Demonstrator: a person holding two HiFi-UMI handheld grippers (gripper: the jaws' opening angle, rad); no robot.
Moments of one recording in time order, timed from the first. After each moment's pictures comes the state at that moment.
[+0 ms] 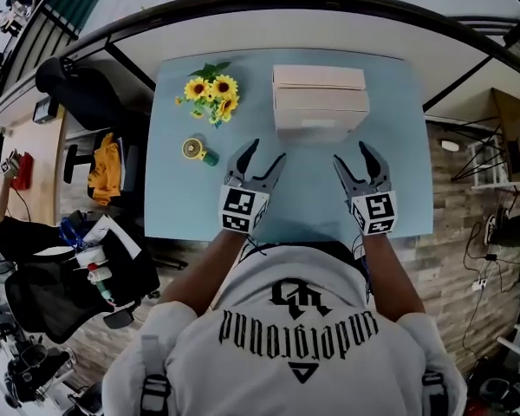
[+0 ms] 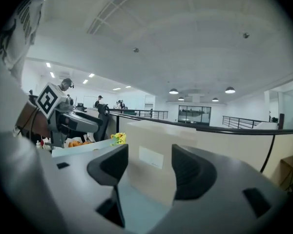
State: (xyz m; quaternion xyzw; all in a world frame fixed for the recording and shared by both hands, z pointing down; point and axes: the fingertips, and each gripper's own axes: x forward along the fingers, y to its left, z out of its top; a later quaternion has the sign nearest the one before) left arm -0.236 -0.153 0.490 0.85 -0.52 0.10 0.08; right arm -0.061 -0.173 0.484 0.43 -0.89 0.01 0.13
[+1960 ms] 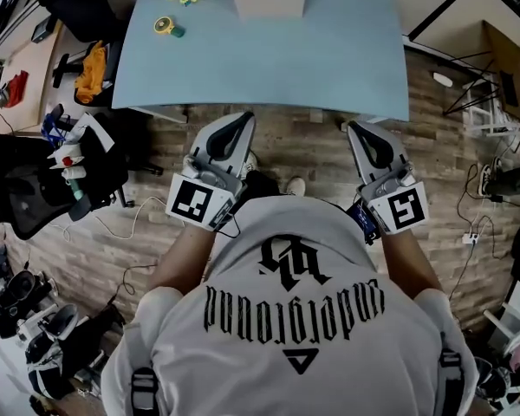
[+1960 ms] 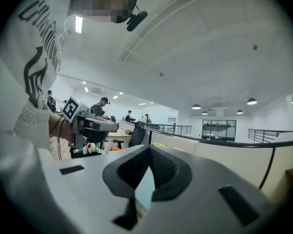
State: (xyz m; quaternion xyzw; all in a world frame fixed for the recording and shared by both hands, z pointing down) left arm -0.025 0.211 0.386 0.86 -0.51 0.01 0.01; right arm 0.135 0.190 0.388 0.28 -0.96 -0.06 0.06
